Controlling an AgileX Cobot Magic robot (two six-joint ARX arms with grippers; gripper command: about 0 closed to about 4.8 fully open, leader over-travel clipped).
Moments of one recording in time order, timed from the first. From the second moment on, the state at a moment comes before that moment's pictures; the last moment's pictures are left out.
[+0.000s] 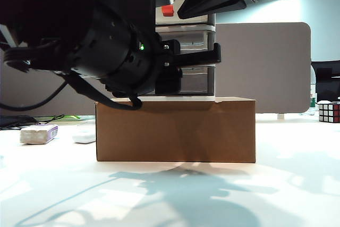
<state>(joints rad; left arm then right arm) -1.08 1.68 0.53 1.01 -0.75 -0.13 0.59 1.23 0.89 -0.09 -0.31 -0.13</state>
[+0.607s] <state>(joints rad) -1.15 1.68 0.53 1.00 -0.82 -0.13 0.60 1.30 0.89 -0.05 -0.31 -0.13</state>
